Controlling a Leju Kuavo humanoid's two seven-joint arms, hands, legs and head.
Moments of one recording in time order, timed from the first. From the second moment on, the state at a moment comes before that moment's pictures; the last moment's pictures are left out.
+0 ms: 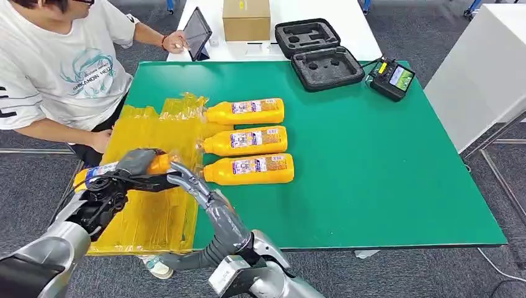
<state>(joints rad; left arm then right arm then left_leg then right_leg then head) -0.75 0.13 -0.37 -0.47 -0.97 0.16 -0.30 -0.25 0.20 0.66 -1.35 0.25 -0.29 -0.70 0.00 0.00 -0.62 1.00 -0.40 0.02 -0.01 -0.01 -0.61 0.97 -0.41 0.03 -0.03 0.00</state>
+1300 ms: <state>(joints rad) -0.73 0.09 0.06 -0.44 -0.32 0.01 -0.60 -0.24 0.21 0.65 -1.31 0.28 -0.32 -0.70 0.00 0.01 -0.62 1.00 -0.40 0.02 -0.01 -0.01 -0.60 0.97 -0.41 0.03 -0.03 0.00</state>
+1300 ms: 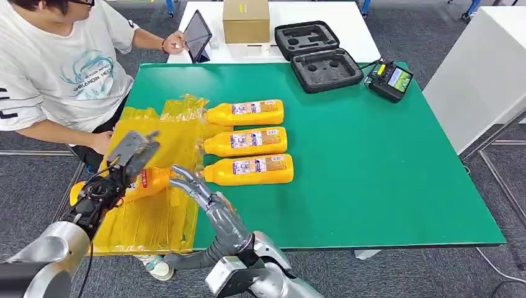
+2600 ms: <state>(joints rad) -0.38 0.02 0.16 -1.20 -0.27 0.70 -0.70 -0.58 0.10 0.39 -0.70 1.19 -0.35 0.02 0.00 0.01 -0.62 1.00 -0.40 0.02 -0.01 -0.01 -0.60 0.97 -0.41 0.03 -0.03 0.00</state>
